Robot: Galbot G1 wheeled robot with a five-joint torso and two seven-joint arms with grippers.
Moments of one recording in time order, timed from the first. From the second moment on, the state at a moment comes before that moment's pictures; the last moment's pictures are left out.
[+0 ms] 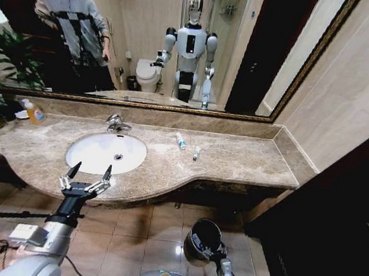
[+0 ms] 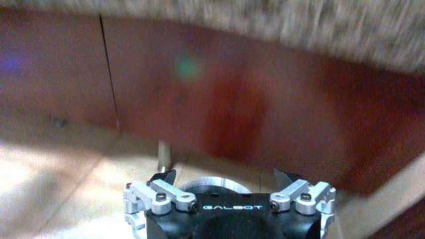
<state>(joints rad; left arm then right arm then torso) 1.84 -1.36 -0.82 -2.47 -0.37 0.04 0.05 -1.51 1.40 0.49 1.35 -0.07 0.19 -0.02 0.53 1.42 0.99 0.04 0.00</state>
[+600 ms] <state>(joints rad) 1.84 -1.36 -0.82 -2.47 -0.37 0.04 0.05 -1.76 1.39 0.49 1.95 -0.07 0.16 0.03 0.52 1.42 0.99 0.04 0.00</state>
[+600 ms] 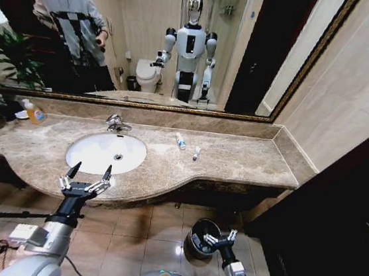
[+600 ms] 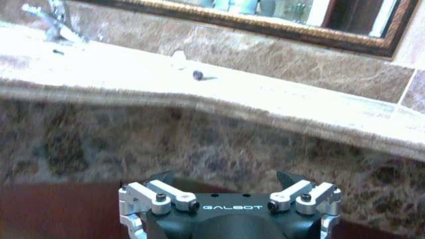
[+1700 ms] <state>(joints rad) 1.84 -1.36 -0.82 -2.47 -0.37 0.04 0.05 -1.07 1.28 0.13 1.79 0.11 -0.08 0.09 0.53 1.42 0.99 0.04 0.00</state>
